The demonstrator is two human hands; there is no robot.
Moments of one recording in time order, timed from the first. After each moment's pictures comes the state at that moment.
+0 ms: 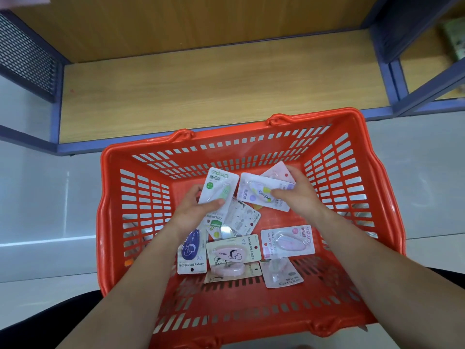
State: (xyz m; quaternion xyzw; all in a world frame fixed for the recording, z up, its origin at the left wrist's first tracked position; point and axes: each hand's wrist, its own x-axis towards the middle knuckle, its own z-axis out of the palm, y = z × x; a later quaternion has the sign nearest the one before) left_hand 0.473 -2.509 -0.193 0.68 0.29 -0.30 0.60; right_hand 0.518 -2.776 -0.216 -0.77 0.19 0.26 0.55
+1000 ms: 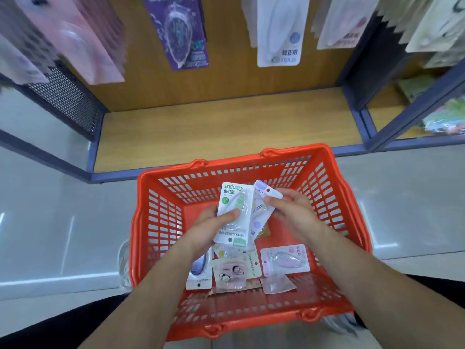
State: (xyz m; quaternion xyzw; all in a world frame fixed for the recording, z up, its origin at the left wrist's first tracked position) left_hand 0.461 -2.539 -0.109 0.60 0.24 -0.32 0.69; right_hand 0.503 -2.755 -0.133 -0.58 0.27 0.22 0.74
